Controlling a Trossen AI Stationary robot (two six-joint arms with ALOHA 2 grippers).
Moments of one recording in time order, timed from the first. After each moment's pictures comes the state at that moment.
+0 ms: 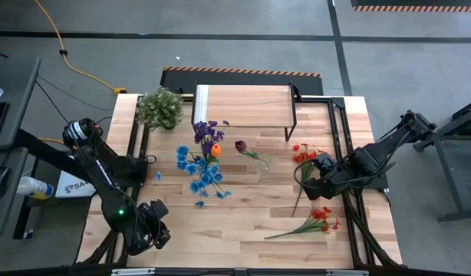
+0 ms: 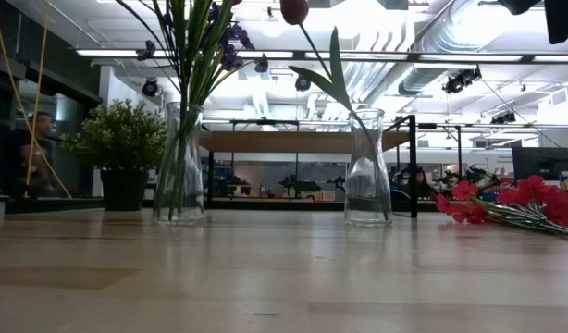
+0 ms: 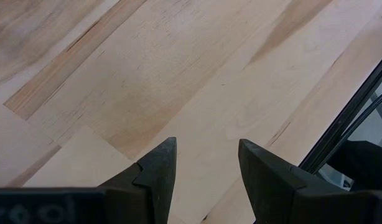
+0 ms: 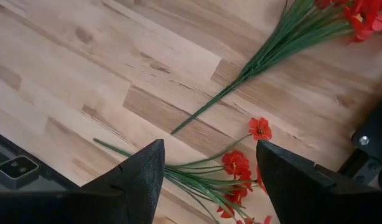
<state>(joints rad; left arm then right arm) -1.07 1.40 0.85 -0.68 -0.33 -1.84 0.55 1.14 1.10 -1.27 0.14 1.66</state>
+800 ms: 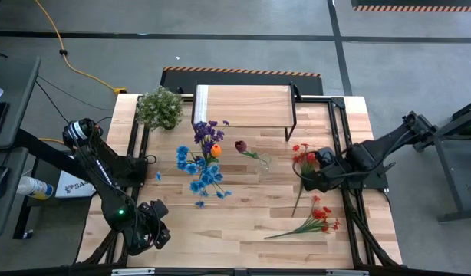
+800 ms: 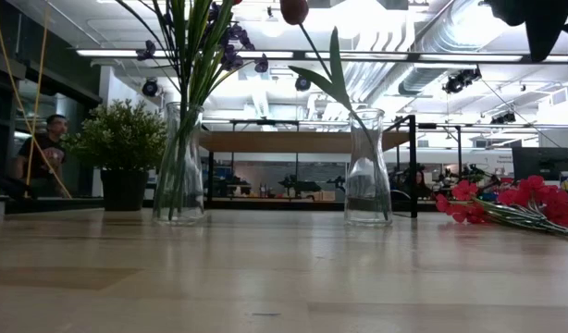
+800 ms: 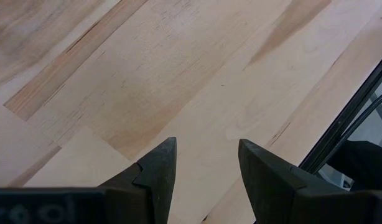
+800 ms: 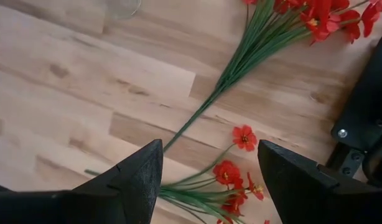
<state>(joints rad) -1.07 1.40 0.85 -0.68 -0.33 -1.84 0.47 1.14 1.10 -1.34 0.15 1.74</state>
